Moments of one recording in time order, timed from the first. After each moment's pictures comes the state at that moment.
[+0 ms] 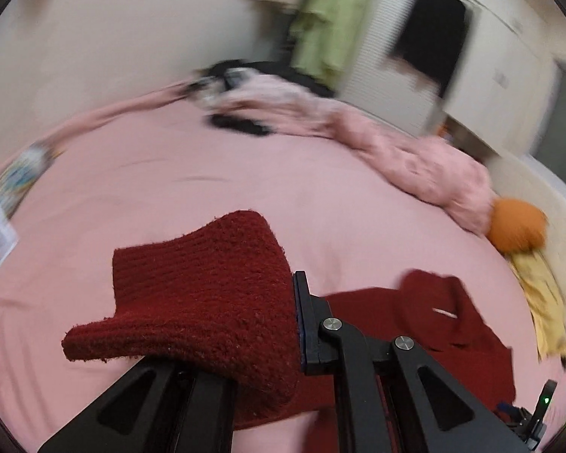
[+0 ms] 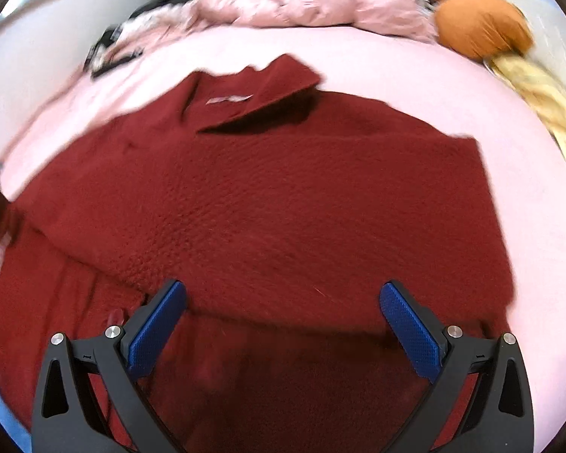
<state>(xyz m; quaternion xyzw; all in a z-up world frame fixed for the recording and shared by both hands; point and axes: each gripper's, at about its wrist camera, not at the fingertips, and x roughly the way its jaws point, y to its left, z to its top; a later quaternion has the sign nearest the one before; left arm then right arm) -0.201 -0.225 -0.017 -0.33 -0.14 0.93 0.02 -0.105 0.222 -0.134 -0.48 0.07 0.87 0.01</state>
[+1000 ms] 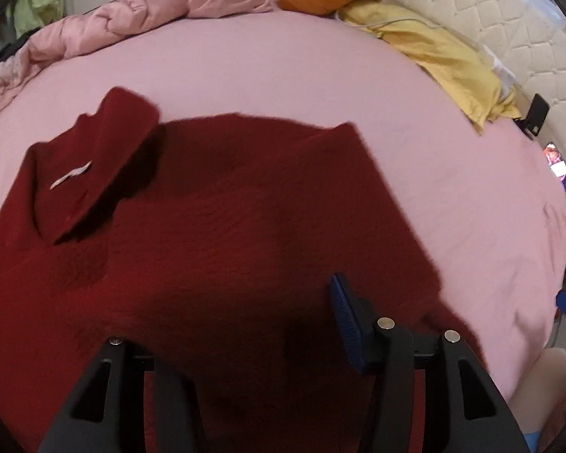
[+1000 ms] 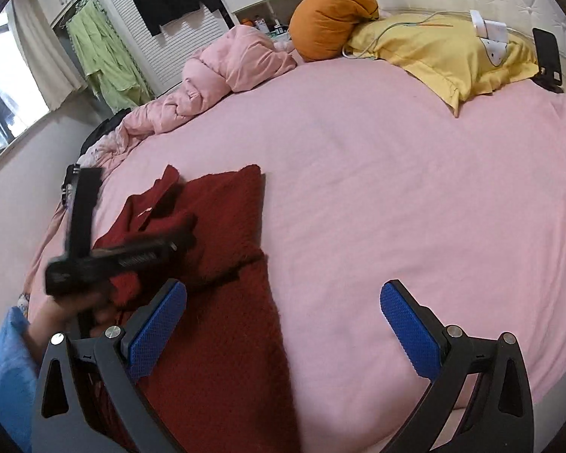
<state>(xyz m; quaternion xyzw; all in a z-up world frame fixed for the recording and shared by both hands) -0.183 0.243 -0.130 -0.50 0.10 0.81 0.29 0.040 0.395 -0.073 -0.37 0.24 0.89 0.11</state>
